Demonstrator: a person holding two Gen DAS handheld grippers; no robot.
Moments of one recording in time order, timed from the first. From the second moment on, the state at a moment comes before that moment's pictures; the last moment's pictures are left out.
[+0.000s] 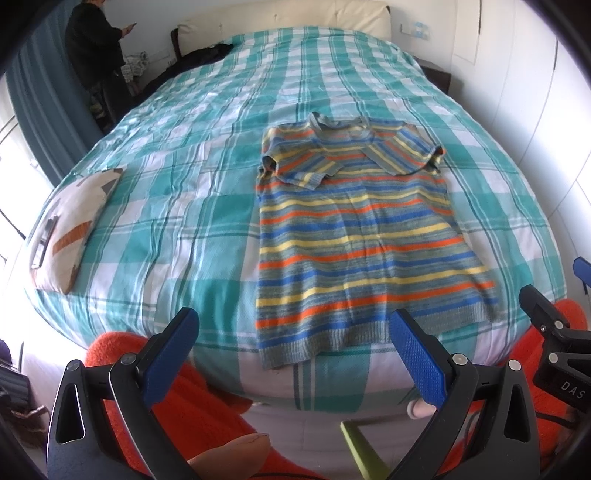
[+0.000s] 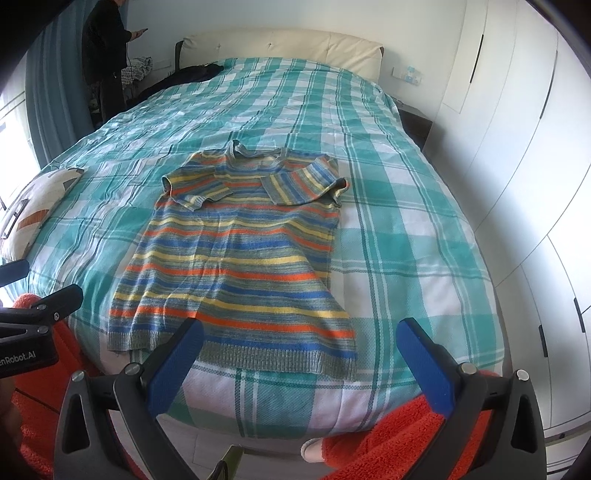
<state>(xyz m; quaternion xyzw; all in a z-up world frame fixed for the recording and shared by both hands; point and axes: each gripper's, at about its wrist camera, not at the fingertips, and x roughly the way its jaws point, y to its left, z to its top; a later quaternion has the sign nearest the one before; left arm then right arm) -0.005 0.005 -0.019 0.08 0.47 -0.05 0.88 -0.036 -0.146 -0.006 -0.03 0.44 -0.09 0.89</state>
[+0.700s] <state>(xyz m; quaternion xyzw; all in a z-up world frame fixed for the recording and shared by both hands) -0.006 0.004 -0.019 0.07 0.47 -0.05 0.88 -0.035 -0.146 -0.005 -0.03 0.44 -0.09 0.89</state>
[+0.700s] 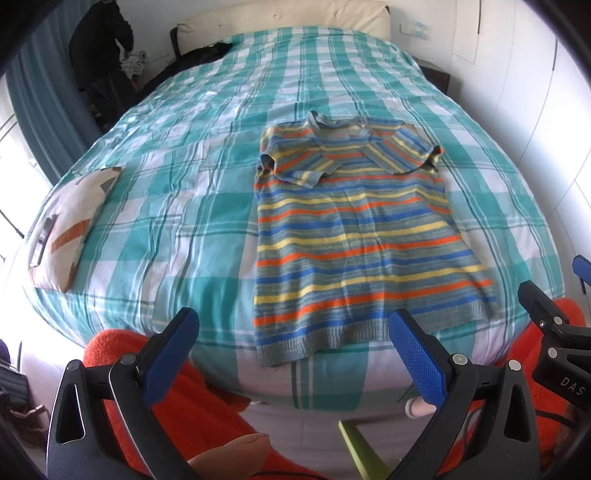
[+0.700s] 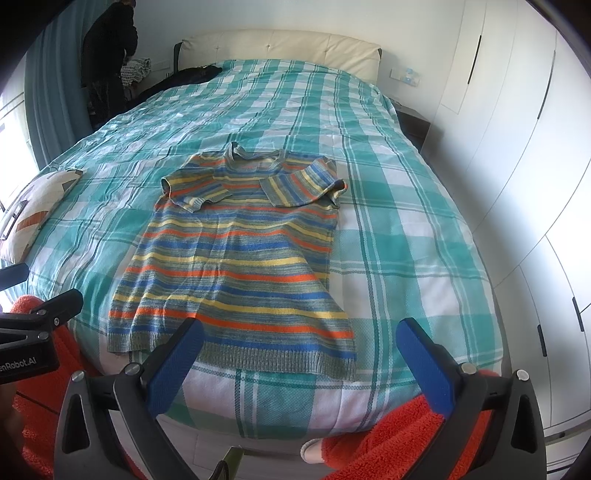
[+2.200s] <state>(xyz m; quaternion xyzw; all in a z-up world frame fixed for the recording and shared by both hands) 0.051 0.071 -0.152 0.02 0.60 -0.04 0.80 -0.005 -0.263 -0.090 0.06 0.53 -0.10 0.84</state>
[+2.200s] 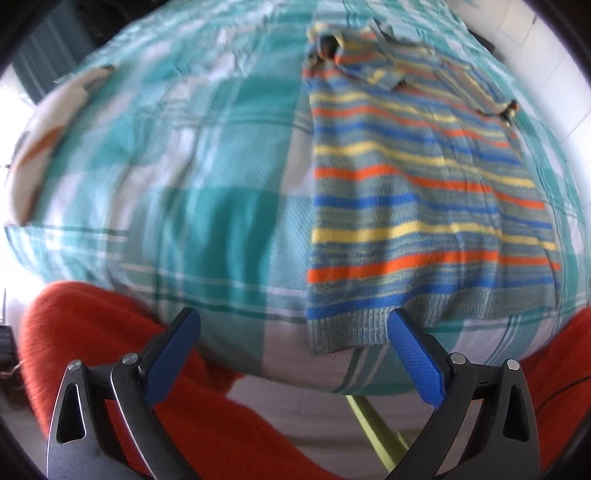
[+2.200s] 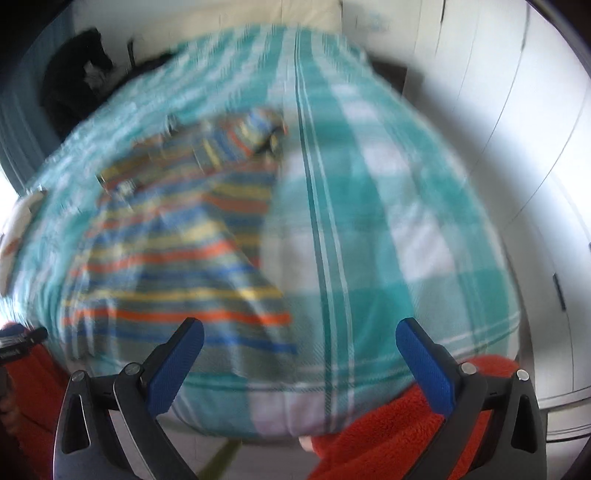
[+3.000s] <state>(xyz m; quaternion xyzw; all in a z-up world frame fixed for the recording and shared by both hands) 0.034 0.041 -0.191 0.02 0.62 -0.11 0.78 -0.005 -0.297 -0.185 0.33 0.58 0.05 0.74</state>
